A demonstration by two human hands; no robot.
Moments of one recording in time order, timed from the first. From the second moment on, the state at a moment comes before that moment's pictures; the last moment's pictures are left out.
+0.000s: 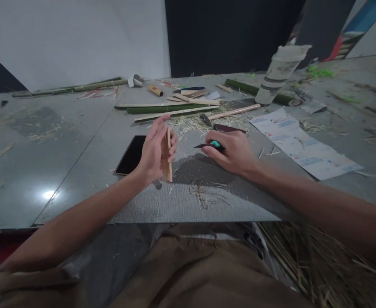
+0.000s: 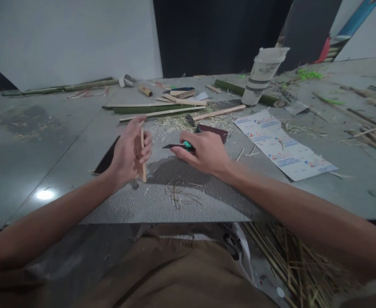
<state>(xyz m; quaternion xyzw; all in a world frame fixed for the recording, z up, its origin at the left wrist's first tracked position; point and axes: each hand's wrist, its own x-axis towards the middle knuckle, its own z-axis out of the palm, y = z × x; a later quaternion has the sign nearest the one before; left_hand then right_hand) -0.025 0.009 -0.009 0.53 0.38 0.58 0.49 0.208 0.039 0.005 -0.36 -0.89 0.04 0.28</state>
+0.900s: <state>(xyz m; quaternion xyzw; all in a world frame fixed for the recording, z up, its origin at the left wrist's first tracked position) -0.008 -0.013 -0.015 0.50 0.27 0.35 0.74 0.200 0.025 0.012 -0.26 -0.87 0.25 0.34</state>
